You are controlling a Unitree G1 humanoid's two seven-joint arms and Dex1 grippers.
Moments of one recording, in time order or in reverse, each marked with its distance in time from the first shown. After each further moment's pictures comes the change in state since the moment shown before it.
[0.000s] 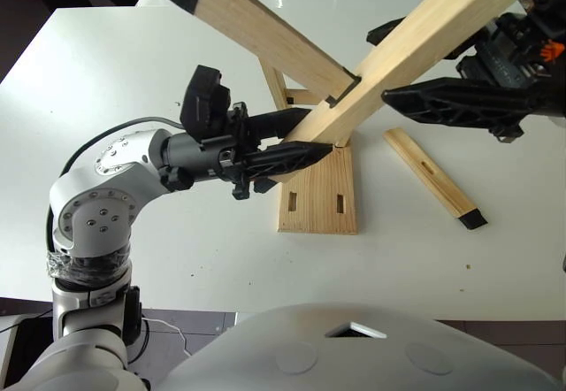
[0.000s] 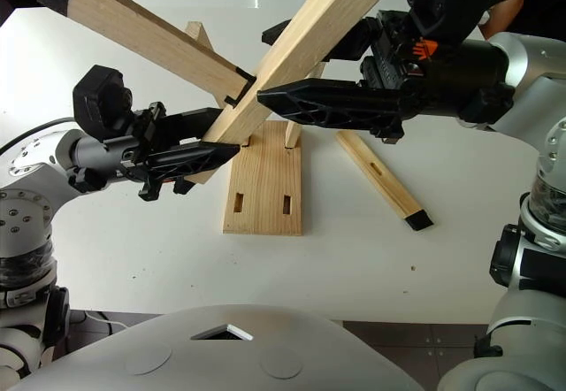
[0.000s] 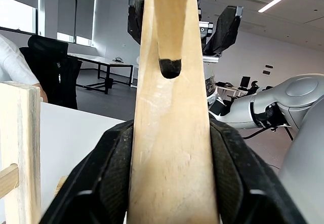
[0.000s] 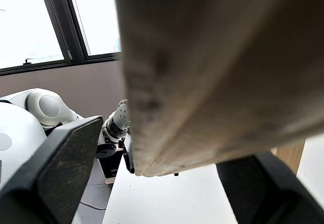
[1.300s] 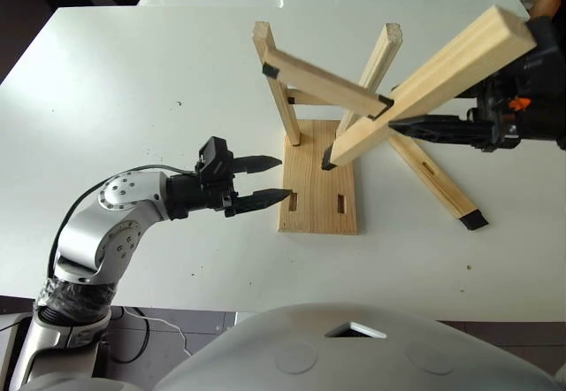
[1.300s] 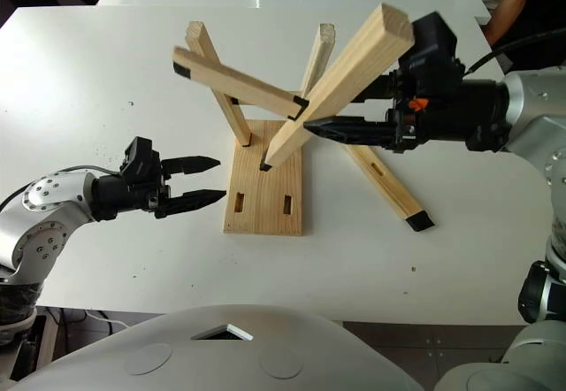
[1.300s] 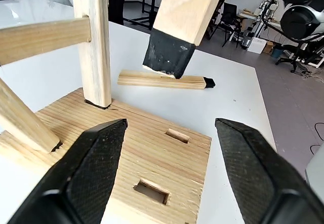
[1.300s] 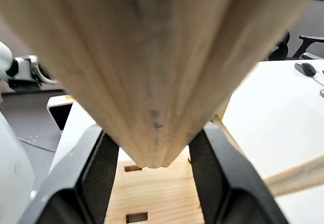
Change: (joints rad) left arm 0.300 0.157 -0.086 0.132 0.503 -0.274 -0.207; right arm 0.309 -0.153 -0.041 -0.138 -0.531 -0.147 0.274
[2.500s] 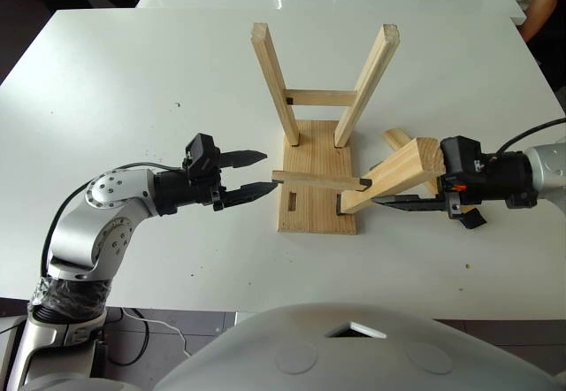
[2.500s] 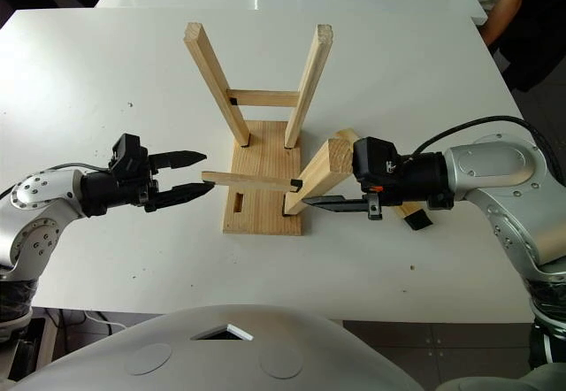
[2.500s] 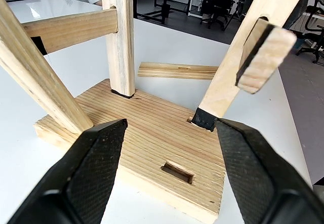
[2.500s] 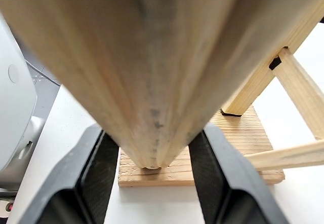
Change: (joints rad) left arm -0.026 -0.015 0.018 0.066 0.061 -0.033 -0.020; right arm 0.232 0.009 0.179 -0.056 -0.319 -0.329 0.113
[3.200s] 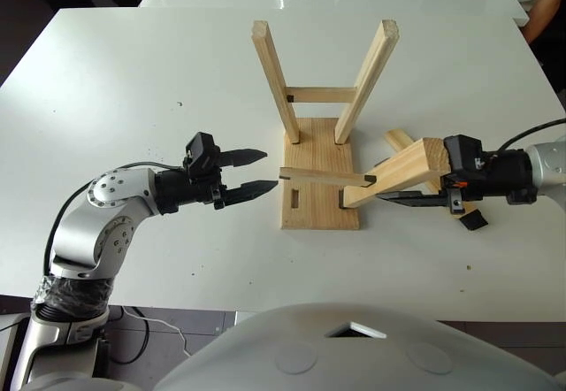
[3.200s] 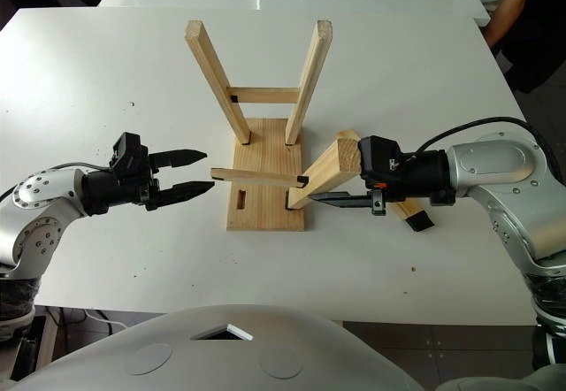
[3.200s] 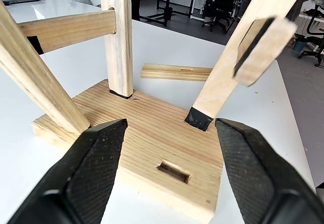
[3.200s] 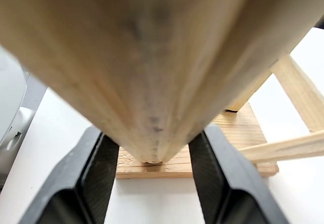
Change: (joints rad) left arm -0.005 -0.012 0.000 0.014 0.004 -0.003 -0.001; right arm 0.009 -0.018 -0.001 0.072 -0.025 -0.041 0.029
